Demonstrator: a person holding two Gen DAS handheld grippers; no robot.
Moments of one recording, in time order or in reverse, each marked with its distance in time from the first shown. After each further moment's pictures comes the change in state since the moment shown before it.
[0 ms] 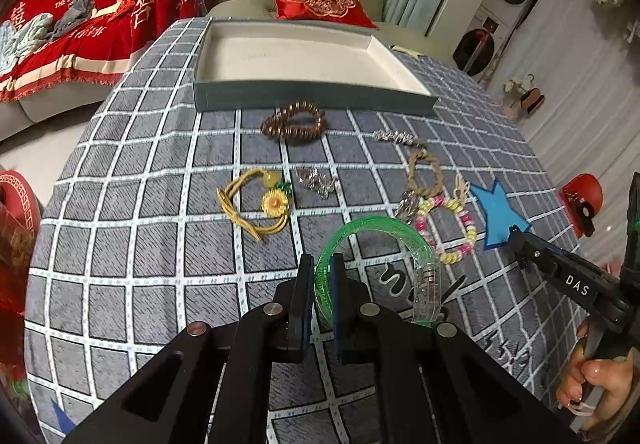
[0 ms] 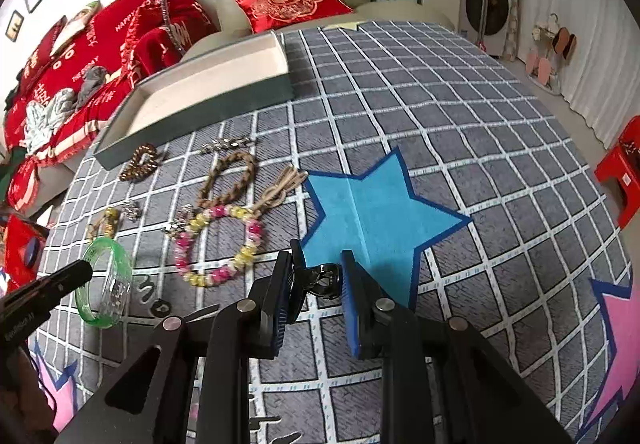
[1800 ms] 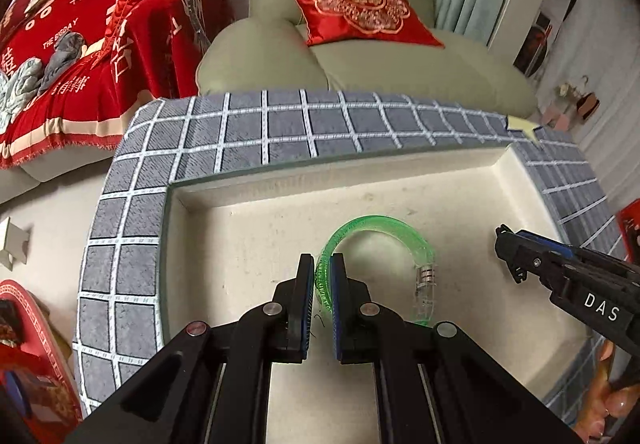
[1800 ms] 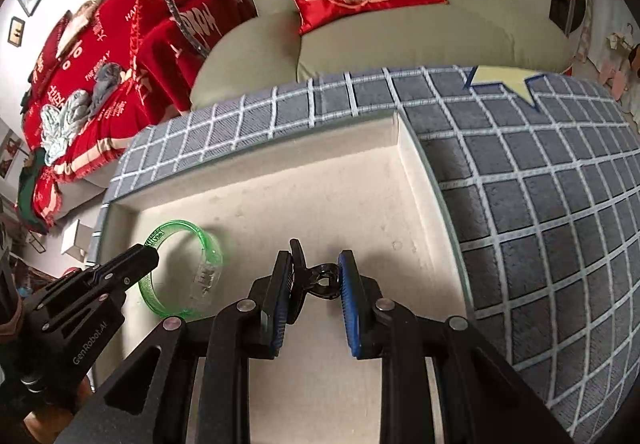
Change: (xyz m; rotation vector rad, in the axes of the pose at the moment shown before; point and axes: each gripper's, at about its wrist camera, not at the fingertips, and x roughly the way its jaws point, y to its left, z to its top) left arm 0.171 0.052 0.250 0.044 0.044 0.181; right arm 0.209 0.096 0.253 -0.025 0.154 0.168
